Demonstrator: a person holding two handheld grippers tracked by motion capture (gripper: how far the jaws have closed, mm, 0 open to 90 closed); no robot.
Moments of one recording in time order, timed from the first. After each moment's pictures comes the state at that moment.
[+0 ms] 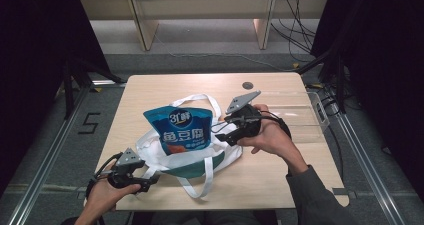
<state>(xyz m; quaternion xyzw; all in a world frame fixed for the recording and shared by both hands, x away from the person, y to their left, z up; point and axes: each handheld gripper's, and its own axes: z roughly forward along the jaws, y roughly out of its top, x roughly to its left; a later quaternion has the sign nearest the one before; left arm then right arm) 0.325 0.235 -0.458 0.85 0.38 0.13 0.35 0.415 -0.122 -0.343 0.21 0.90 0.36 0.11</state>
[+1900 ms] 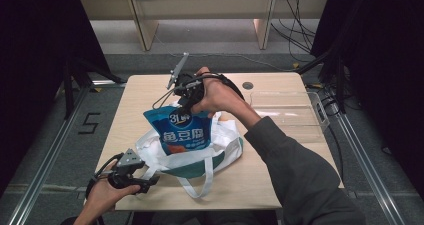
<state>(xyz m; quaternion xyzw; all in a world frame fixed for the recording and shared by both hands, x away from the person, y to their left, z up) 0.325 0.234 -0.462 0.85 0.38 0.13 0.34 0.465 0.004 -0.277 0.09 0.96 0.25 0.07</state>
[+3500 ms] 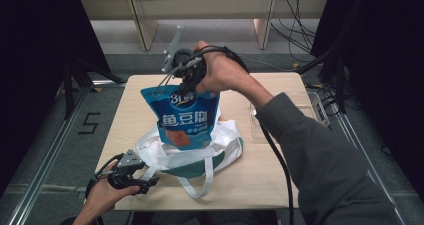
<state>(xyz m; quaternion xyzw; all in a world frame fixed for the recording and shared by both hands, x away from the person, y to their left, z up) 0.325 0.234 -0.463 0.85 0.37 0.13 0.34 0.456 -0.006 -0.197 -0.01 0.97 0.23 0.11</state>
